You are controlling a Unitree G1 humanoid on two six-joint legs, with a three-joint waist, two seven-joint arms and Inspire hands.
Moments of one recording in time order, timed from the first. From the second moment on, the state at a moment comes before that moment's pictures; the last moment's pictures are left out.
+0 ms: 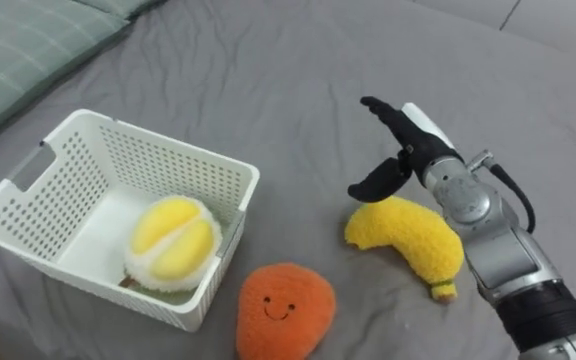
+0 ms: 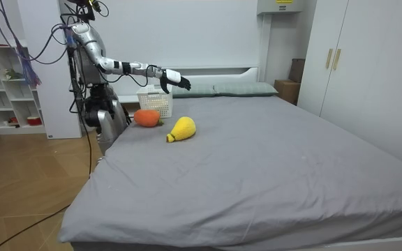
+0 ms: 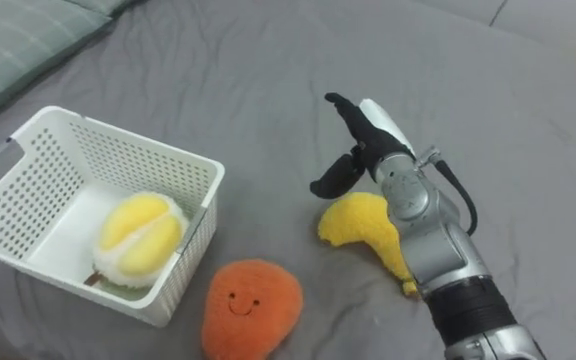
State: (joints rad) left arm 0.14 0.20 0.09 0.92 0.21 0.21 -0.01; right arm -0.40 -0.35 0.24 0.34 -0.37 0.24 0.14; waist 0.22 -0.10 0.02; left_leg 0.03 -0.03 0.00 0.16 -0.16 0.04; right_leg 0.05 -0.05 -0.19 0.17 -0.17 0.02
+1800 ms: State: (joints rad) left arm 0.14 0.23 0.00 1.01 -0.01 0.08 0.00; right arm -0.55 -0.44 0.14 1.06 -0.18 0.06 -0.16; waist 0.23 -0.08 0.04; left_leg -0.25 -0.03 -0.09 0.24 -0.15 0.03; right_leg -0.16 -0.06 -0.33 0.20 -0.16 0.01
